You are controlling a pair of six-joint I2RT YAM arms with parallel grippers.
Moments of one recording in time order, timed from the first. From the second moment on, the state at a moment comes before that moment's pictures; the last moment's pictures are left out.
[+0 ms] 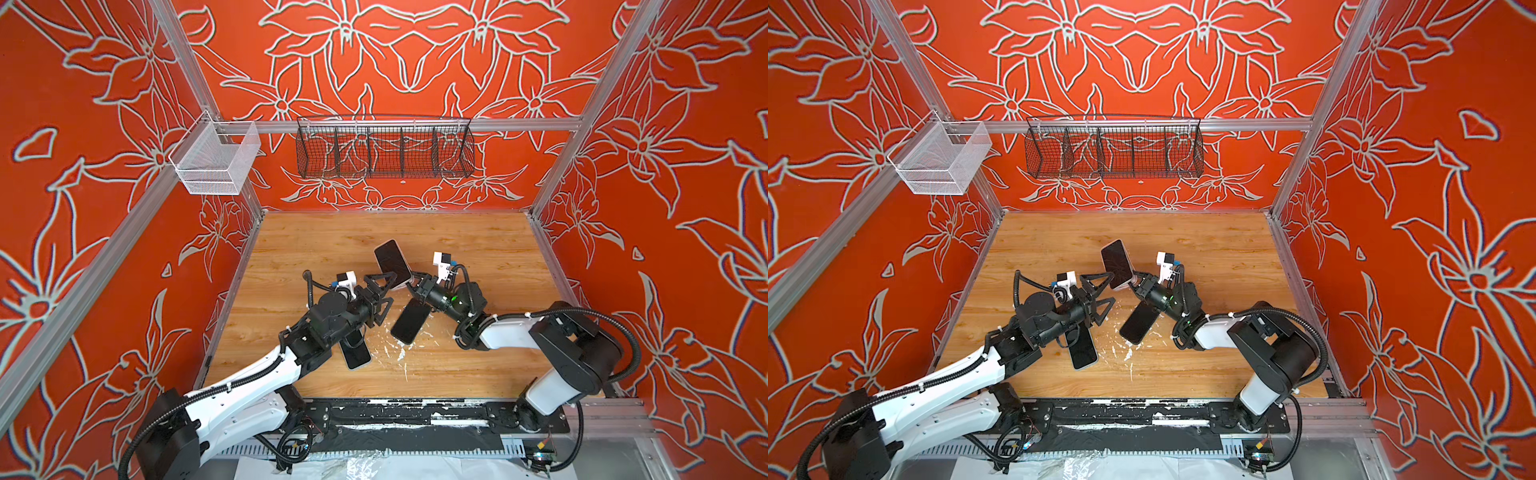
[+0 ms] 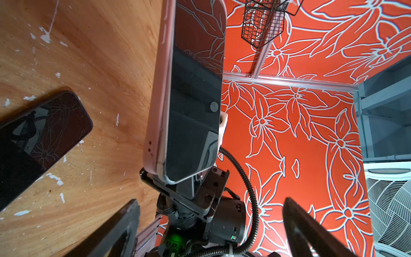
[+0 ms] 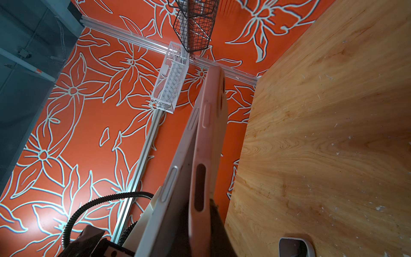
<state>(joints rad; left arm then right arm) -0.72 0.95 0.52 0.32 0.05 -1.63 0.70 1.61 0.54 1.22 -0.24 1.32</state>
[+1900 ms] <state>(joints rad) -0.74 1.02 0.53 0.41 -0.02 -1.67 0.77 1.64 0.55 1.23 -0.15 1.29</state>
